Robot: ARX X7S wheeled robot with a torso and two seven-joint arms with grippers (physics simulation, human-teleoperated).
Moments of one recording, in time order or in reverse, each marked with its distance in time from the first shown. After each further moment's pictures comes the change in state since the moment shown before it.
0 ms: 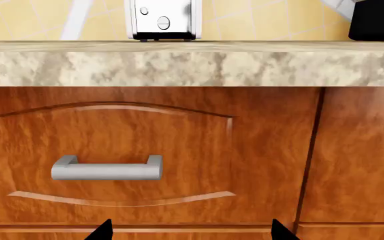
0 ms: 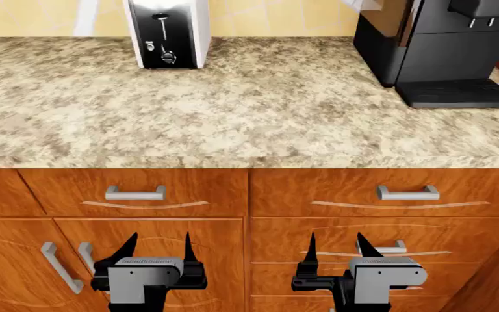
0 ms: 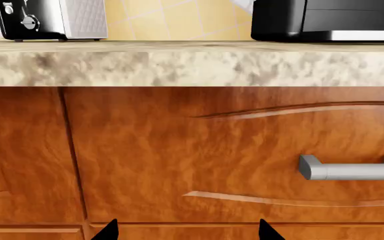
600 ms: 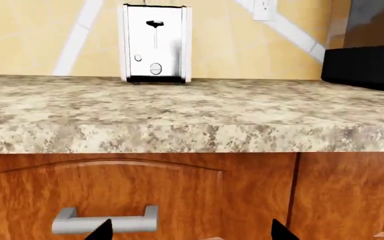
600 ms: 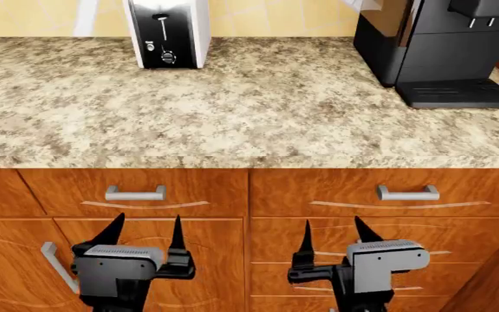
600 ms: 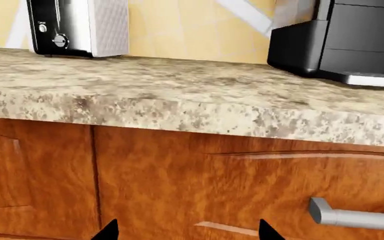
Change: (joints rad) left arm 0.027 -0.112 0.020 0.270 -0.137 -0.145 0.008; right arm 0.001 0.087 -0.101 -0.244 0.029 0.208 0.050
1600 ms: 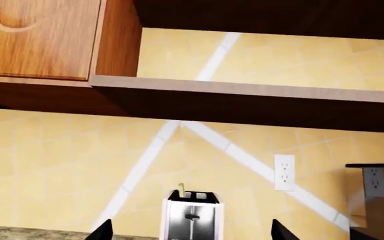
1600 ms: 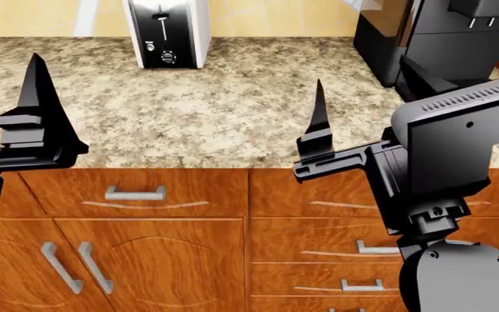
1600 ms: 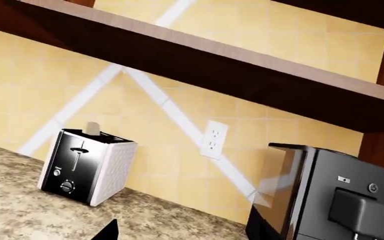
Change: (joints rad) left arm -0.529 -0.251 -0.452 0.749 -0.663 -0.865 -0.315; right arm 0.669 -0.033 -0.193 -0.781 -0.441 1.066 -0.329
